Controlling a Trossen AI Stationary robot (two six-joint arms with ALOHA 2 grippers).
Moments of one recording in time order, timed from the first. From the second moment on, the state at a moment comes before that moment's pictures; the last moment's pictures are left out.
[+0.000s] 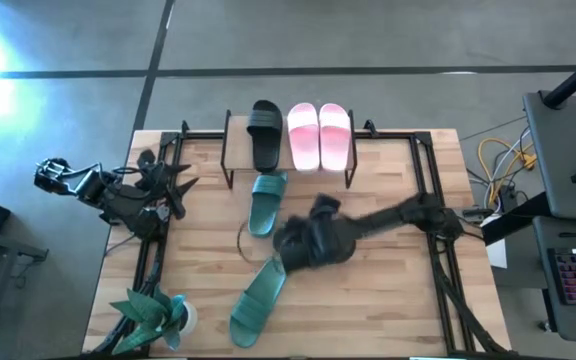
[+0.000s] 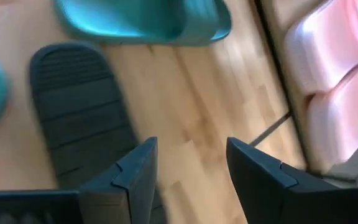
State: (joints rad) left arm -0.41 0.54 0.78 -0.83 -1.00 -0.27; right arm 0.31 2.16 2.14 -1.56 0.65 0.67
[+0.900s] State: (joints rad) left arm -0.41 0.54 0.78 -0.88 -0.95 -0.22; right arm 0.43 2.16 1.66 -0.90 0.69 0.63
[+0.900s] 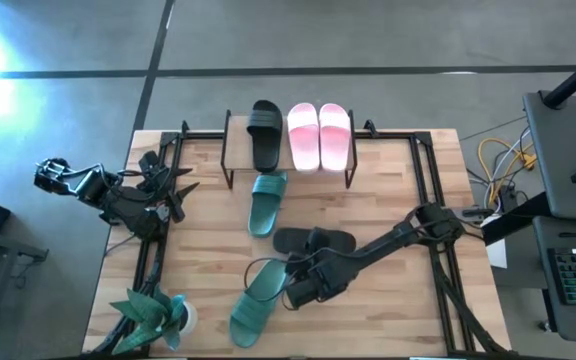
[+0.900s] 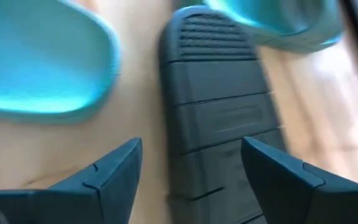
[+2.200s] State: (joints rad) left arm -0.41 0.55 0.78 -0.93 -0.94 -0.22; right arm 0.38 2.16 1.47 -0.75 0.94 0.18
